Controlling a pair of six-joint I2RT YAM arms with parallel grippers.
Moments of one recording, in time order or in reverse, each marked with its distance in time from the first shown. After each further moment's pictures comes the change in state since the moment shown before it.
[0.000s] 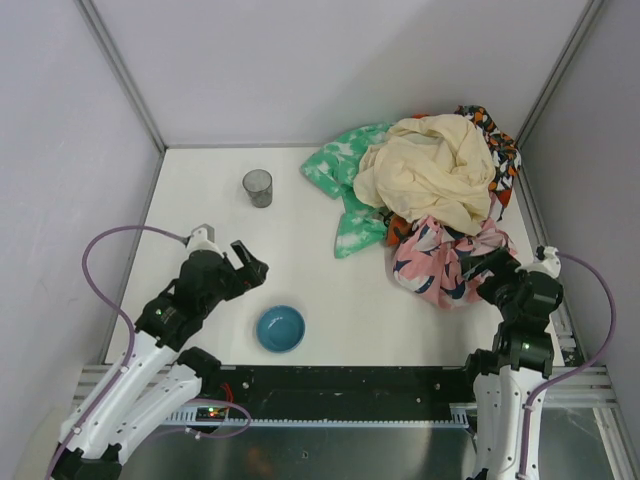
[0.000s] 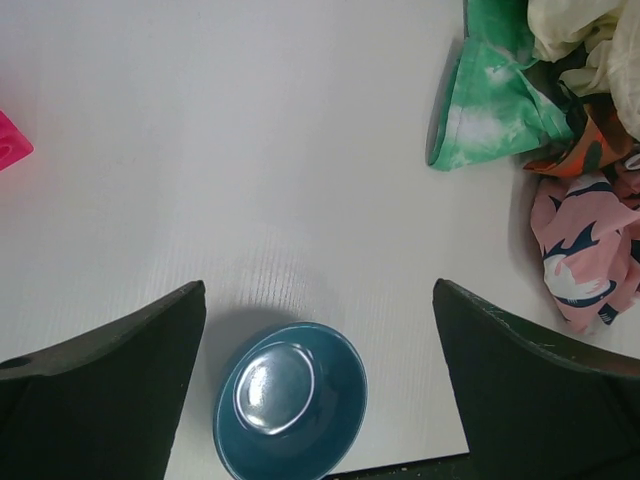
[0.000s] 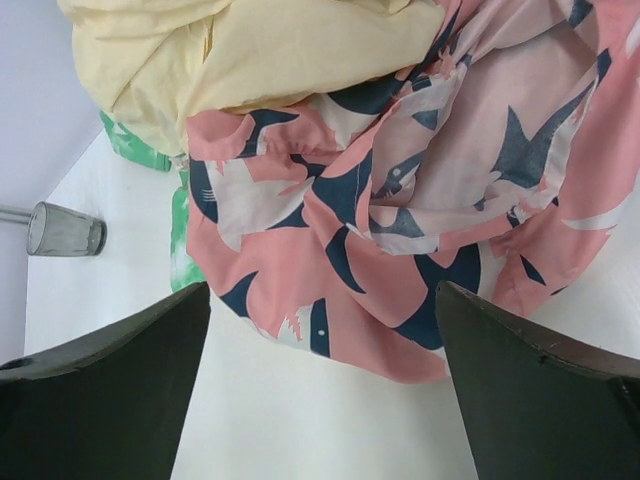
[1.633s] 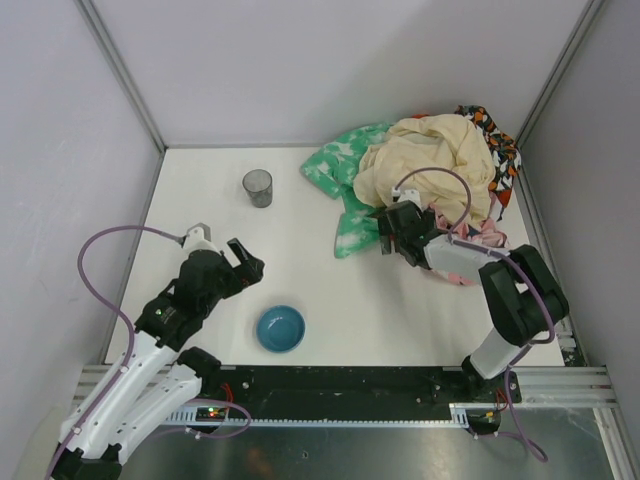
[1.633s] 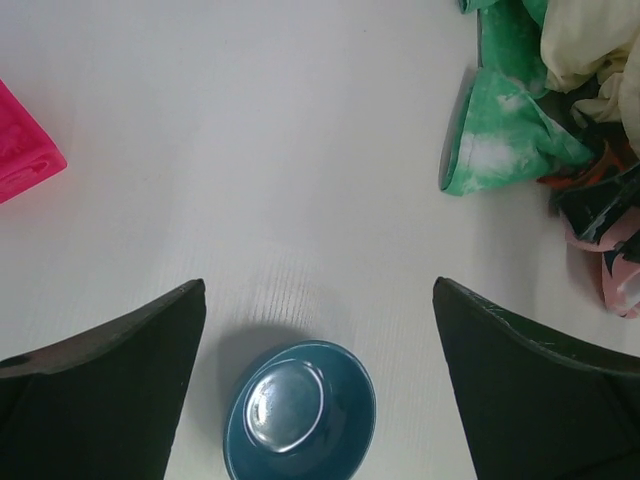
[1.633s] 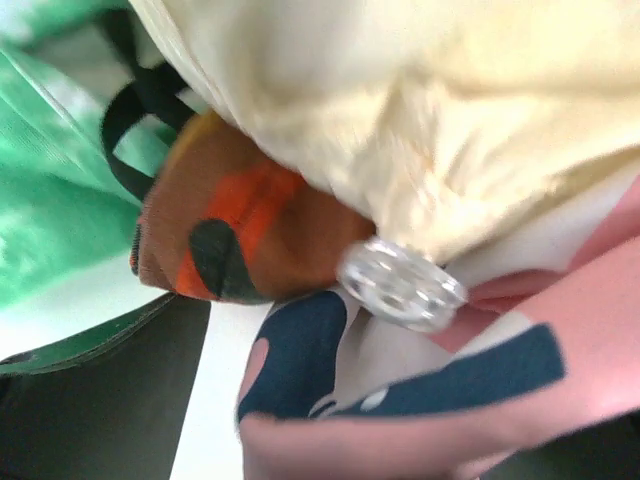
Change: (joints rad) left arm 0.000 0.003 0.000 0.011 -0.061 0.000; right arm 0.785 1.293 0.418 0.381 0.691 -0.318
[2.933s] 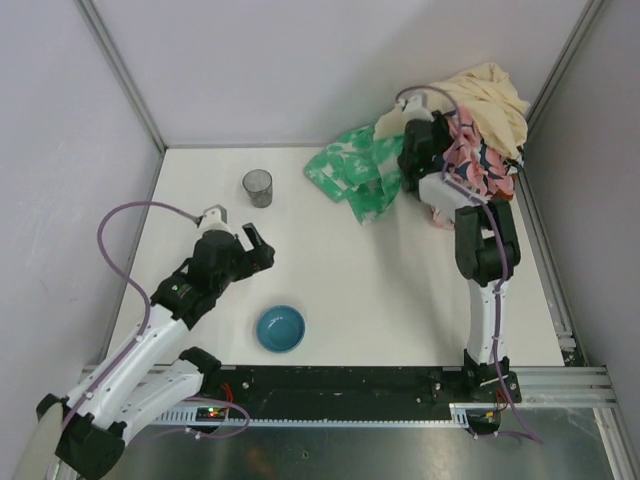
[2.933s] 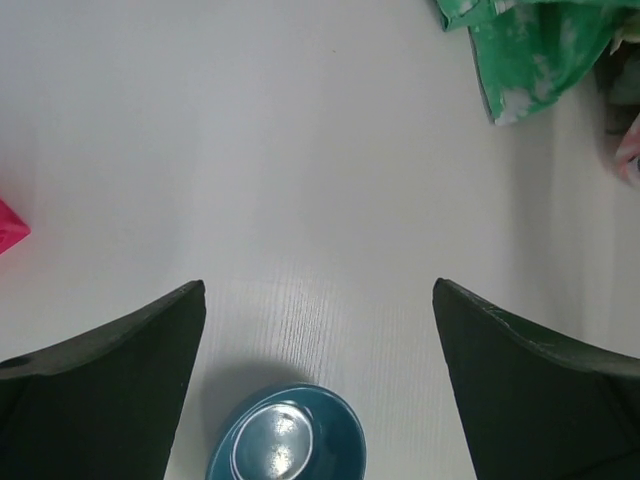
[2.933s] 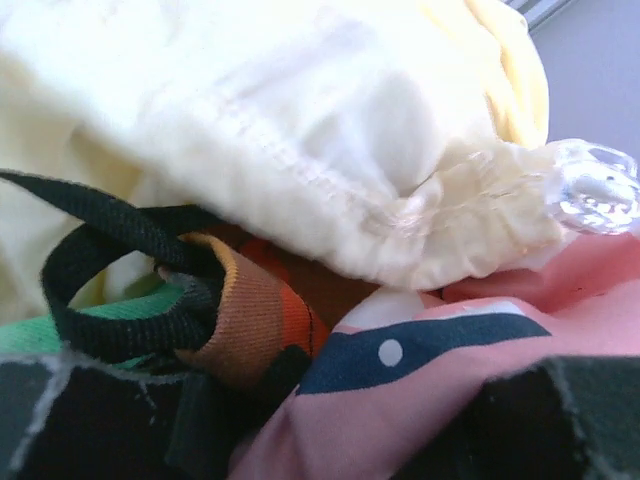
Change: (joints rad) left arm 0.000 0.172 0.068 0.114 0.003 0.075; right arm -0.203 0.521 0.725 0.696 0.470 -1.075
